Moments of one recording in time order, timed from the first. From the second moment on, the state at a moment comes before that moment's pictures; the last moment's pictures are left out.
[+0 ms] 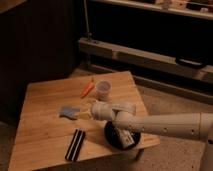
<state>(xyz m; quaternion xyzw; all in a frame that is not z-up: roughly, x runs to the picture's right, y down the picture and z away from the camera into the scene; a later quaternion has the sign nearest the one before) -0.126 0.090 0.785 -0.19 -0.42 0.41 0.79</state>
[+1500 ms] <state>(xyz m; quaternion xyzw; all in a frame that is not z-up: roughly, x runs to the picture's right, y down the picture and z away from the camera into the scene) -0.169 0.119 0.844 -0.23 -0.38 0.33 0.83</state>
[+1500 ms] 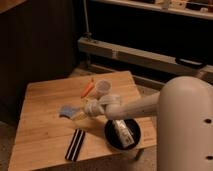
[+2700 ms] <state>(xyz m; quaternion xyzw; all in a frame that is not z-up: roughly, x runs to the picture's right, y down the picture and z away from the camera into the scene) -0.195 0.146 0.874 -0.25 -0.37 0.31 0.84</state>
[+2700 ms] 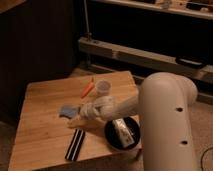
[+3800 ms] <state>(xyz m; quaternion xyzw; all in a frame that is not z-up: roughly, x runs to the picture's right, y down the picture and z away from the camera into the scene) -0.197 0.146 0.882 -0.26 -0.36 0.32 0.84</state>
